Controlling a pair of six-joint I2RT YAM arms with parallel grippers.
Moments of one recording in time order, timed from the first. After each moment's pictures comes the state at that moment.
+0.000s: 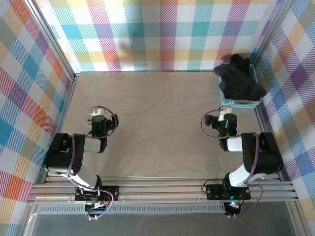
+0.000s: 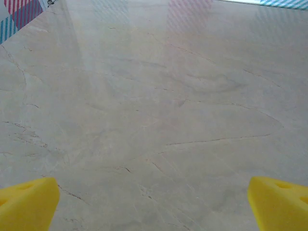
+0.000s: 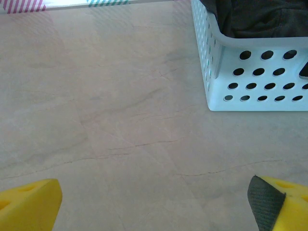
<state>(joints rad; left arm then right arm) -0.08 1.57 0.40 0.74 -0.25 -0.15 0.03 1.55 0.38 0.75 0.02 0.07</state>
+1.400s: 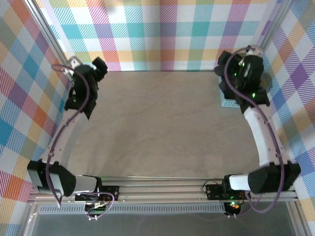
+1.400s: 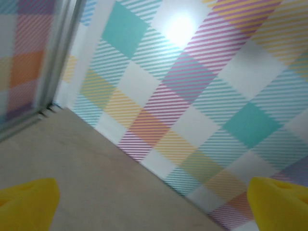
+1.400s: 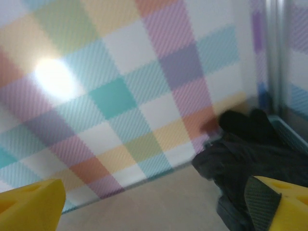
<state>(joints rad) -0.16 1.36 1.37 -0.22 -0.37 -0.67 0.08 1.39 1.50 -0.33 0.19 0.44</state>
